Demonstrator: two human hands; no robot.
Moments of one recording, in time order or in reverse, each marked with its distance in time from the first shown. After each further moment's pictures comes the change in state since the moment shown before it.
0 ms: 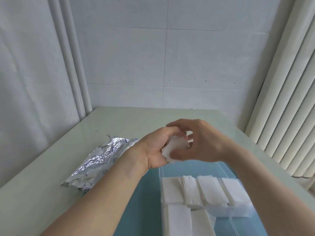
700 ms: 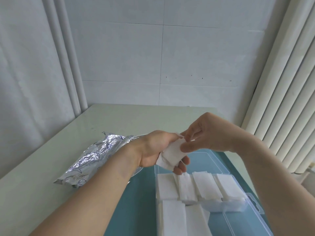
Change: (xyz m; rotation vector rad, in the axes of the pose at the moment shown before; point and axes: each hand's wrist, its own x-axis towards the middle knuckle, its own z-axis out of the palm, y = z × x) left_hand -0.005 -0.003 -0.002 0.404 -0.066 -0.132; right_hand -0.011 0.003 -0.029 -0.053 -0.128 0.226
